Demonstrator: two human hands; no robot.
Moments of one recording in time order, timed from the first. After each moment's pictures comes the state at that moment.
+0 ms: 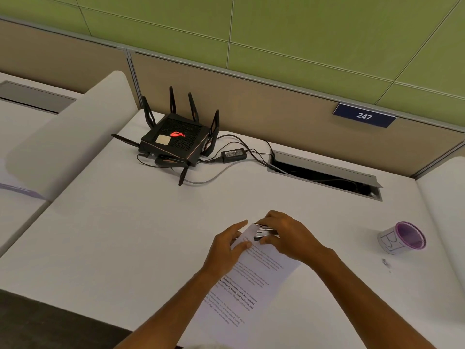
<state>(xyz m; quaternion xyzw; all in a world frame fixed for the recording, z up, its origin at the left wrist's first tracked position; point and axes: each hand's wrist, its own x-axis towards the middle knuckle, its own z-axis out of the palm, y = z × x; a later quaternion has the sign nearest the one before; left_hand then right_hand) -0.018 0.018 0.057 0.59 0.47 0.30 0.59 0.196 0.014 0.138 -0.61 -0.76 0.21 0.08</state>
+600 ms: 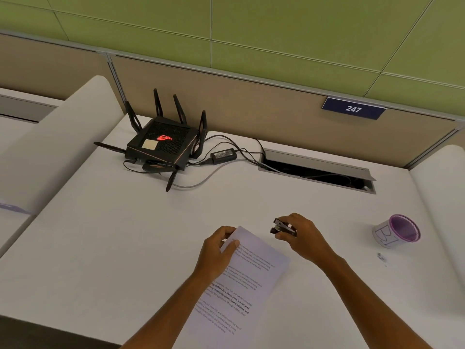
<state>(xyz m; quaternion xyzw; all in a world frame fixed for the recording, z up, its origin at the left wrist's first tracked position) -0.013 0.023 0.054 0.58 0.51 0.29 0.56 0.268 0.004 0.099 -0.72 -0.61 0.27 0.18</state>
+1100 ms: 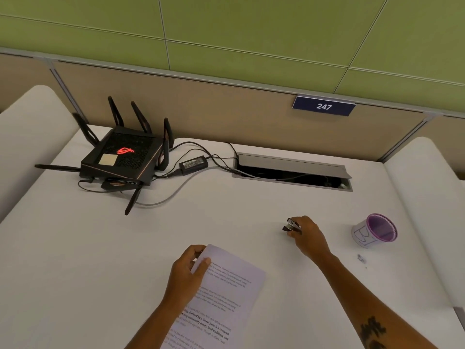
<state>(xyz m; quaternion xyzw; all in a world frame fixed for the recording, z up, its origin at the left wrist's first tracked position) 0.002 0.039 0.037 0.56 0.56 0.26 0.55 0.383 0.027 0.030 -0.83 -0.48 0.22 0.17</state>
